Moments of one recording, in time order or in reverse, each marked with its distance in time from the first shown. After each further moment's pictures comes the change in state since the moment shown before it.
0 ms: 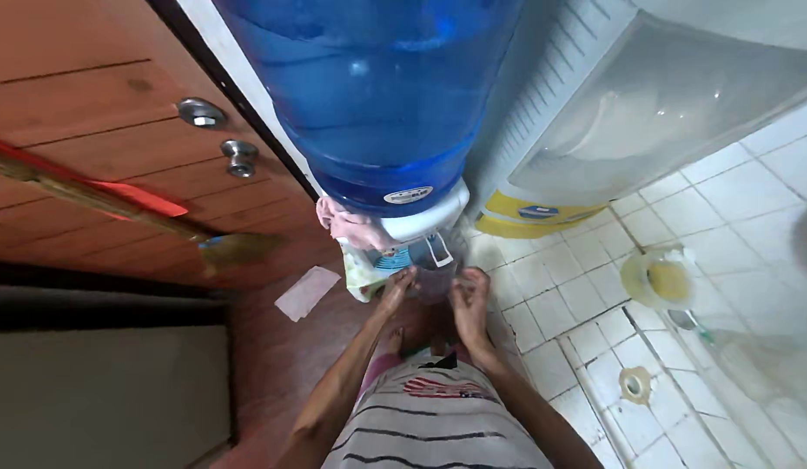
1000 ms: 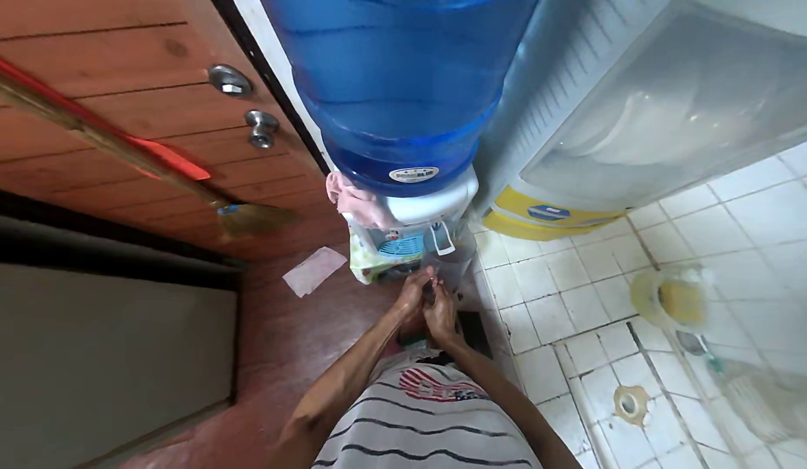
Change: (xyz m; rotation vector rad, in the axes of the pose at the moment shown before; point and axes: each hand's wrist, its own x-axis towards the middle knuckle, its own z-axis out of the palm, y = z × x) left_hand 0.089 -0.137 0.051 -0.457 -0.206 0.281; right_hand -0.028 0.084 0.044 -0.391 -0.236 -0.085
